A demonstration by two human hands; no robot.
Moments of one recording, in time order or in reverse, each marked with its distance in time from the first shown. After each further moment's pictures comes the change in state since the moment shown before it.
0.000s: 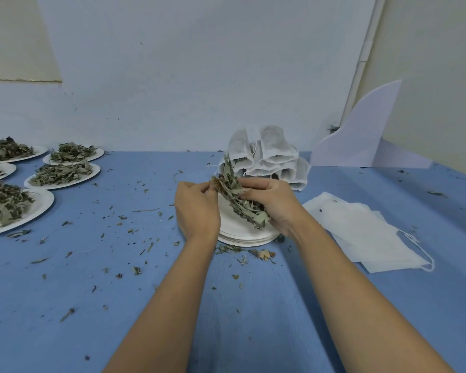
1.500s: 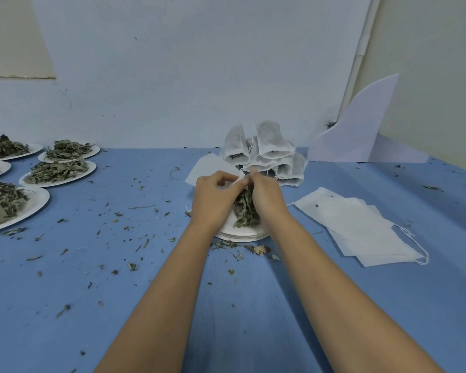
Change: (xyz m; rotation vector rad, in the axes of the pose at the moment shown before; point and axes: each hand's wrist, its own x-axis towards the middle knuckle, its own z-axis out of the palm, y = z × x) left_hand -0.002 0.009 0.005 -0.212 -0.466 0.079; right_hand 0.012 0.013 0.014 -0.286 0.370 0.087
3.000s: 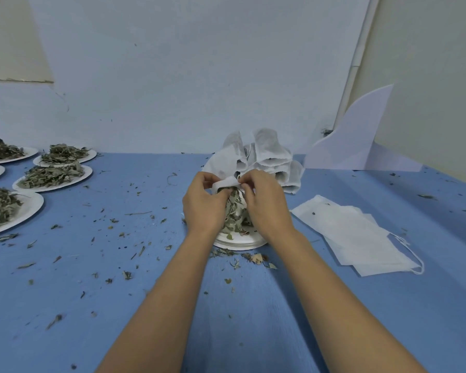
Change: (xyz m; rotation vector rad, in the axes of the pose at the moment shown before) left_hand -0.001 0.004 0.002 -0.063 0.276 0.015; right_hand 0.002 0.007 -0.011 -0.613 0.110 -0.665
